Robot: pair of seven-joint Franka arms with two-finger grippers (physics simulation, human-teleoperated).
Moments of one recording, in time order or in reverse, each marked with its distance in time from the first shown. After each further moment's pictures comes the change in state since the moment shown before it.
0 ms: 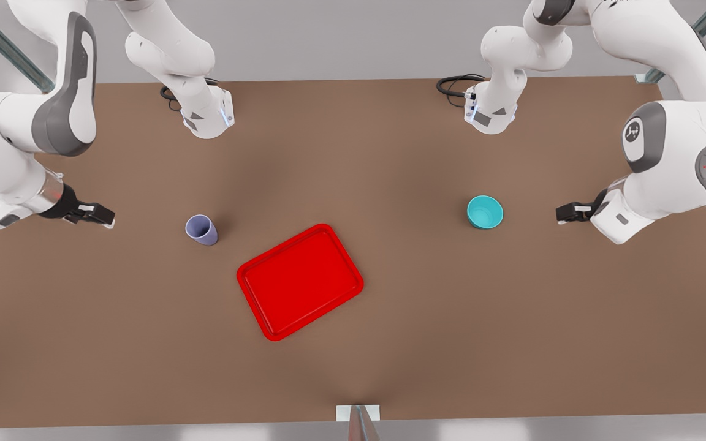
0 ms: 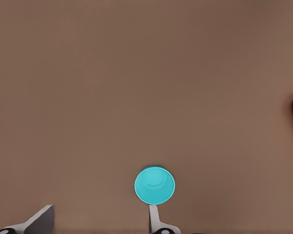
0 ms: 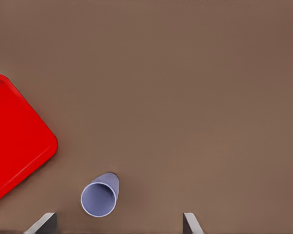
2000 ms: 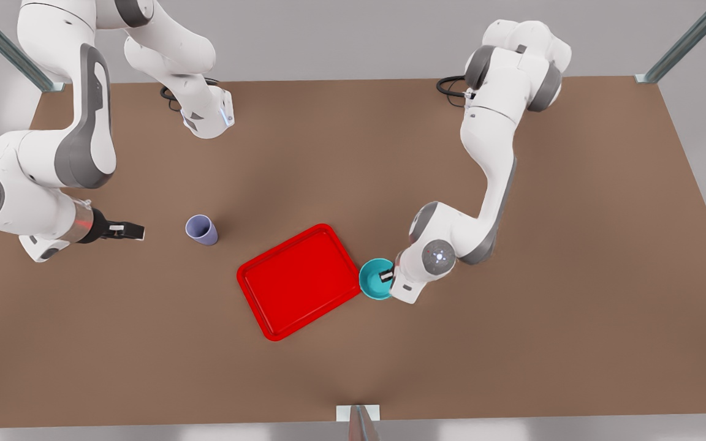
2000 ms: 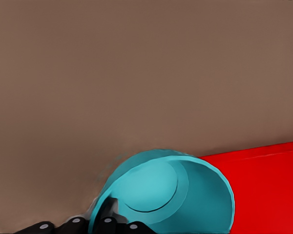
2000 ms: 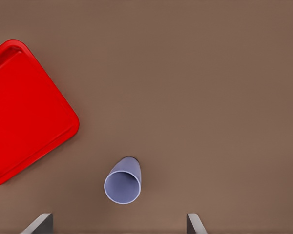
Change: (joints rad) left arm -0.353 0.595 -0.167 0.234 -0.207 0.481 -0.874; right arm 0.105 0.192 -0.053 0.196 0.034 -0.155 -0.014
